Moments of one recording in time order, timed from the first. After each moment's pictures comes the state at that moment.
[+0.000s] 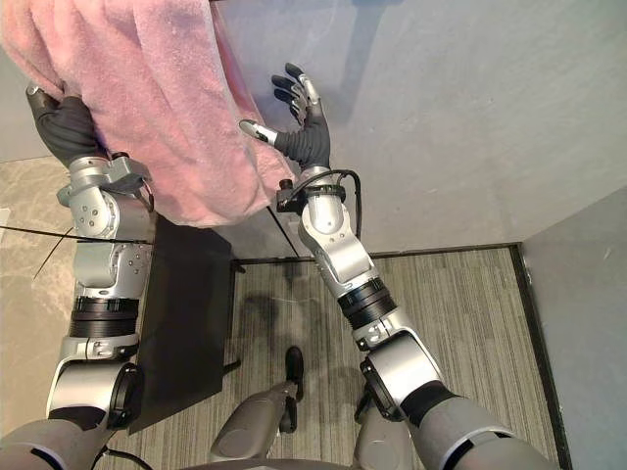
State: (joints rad) left arm -0.66 0.34 0.10 0.10 -0.42 -0.21 0.43; right arm -0.90 0.02 0.28 0.36 0.33 -0.10 -0.35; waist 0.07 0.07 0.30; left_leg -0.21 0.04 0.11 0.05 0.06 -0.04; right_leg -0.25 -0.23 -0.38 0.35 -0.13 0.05
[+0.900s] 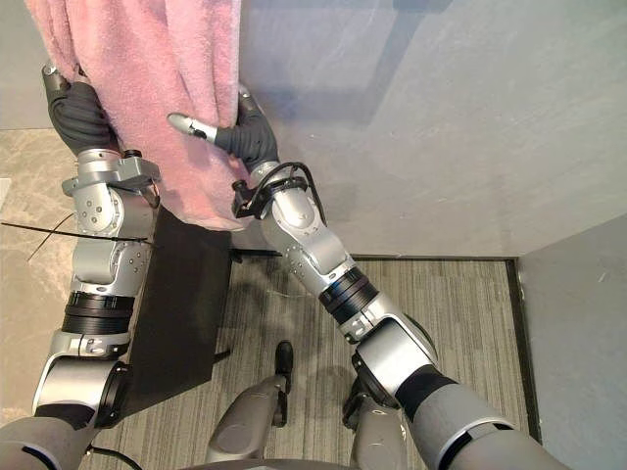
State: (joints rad) left arm -0.66 0.41 0.03 0.11 -0.43 -0.24 0.37; right arm -0.99 0.00 0.38 0.38 0.58 -0.15 -0.20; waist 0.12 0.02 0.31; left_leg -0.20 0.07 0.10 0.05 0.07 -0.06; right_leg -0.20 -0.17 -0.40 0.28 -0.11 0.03
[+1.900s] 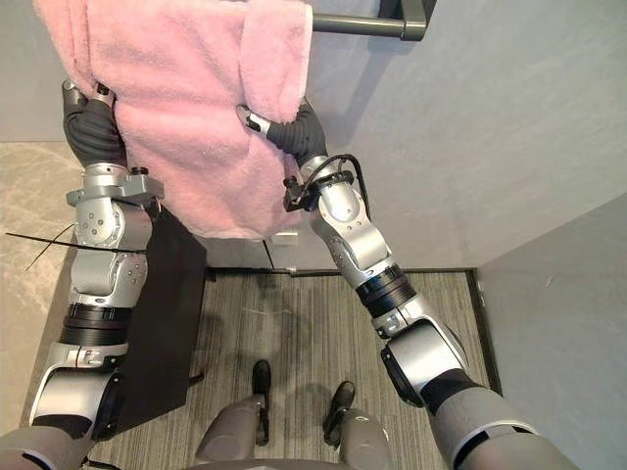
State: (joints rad) left arm -0.59 0.40 0.03 0.08 -0.42 -0.19 0.26; right arm -0.86 -0.13 0.32 0.32 0.48 -0.11 -0.08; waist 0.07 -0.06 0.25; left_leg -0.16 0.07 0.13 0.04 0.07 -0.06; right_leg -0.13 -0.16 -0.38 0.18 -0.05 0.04
